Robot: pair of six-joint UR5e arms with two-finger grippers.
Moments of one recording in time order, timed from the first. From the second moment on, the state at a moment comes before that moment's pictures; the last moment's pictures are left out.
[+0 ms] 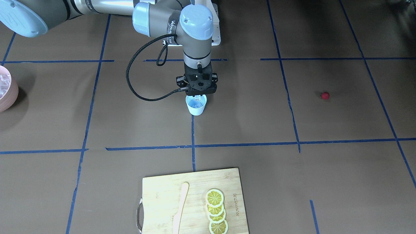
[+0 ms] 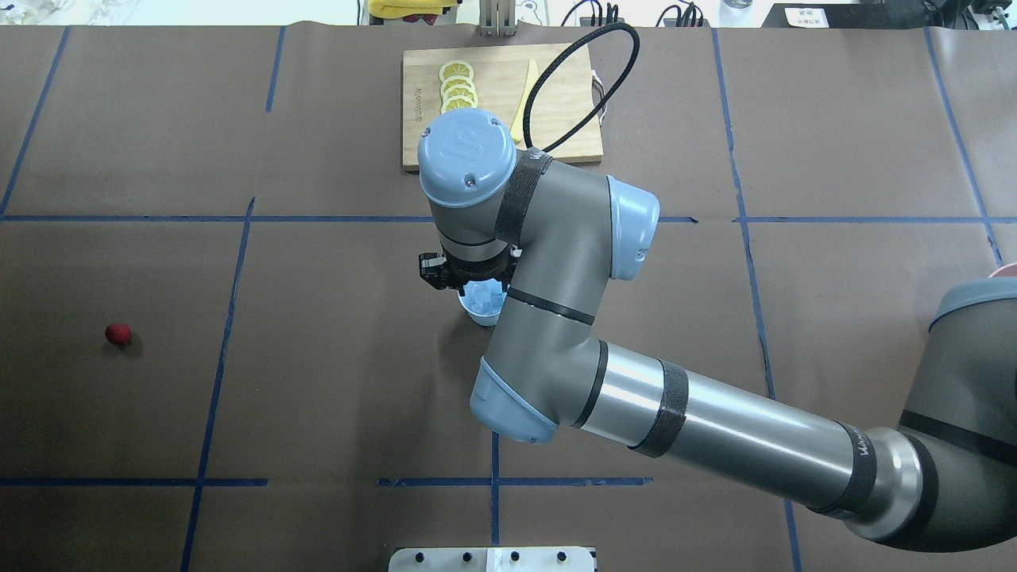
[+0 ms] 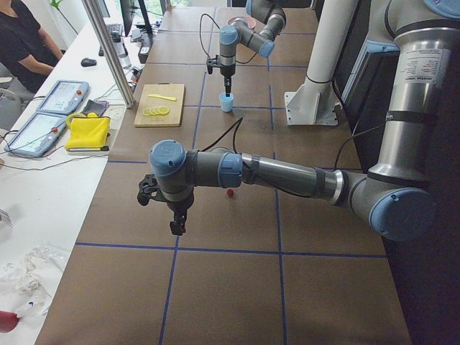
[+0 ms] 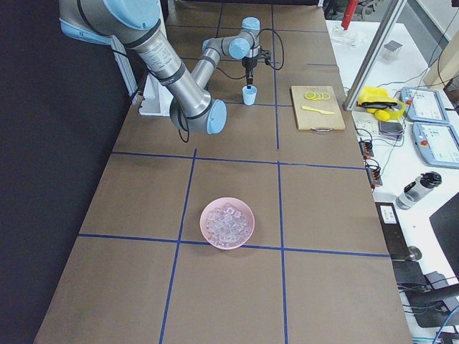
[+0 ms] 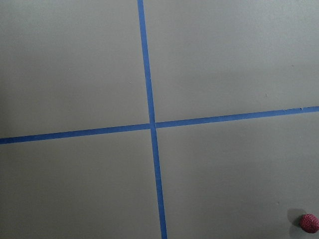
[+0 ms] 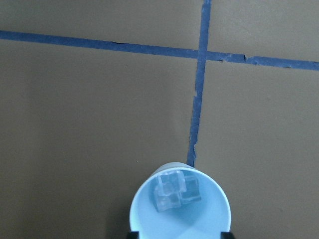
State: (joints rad) left arm -1.60 -1.67 -1.67 -1.41 -2.39 0.10; right arm 0.51 -0.63 1.51 -1.73 1.89 1.10
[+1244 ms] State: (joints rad) left arm -1.16 -1.49 -1.92 -1.83 -2.27 -0.68; right arm 0.70 -0.88 1.89 -1.77 1.94 1.00
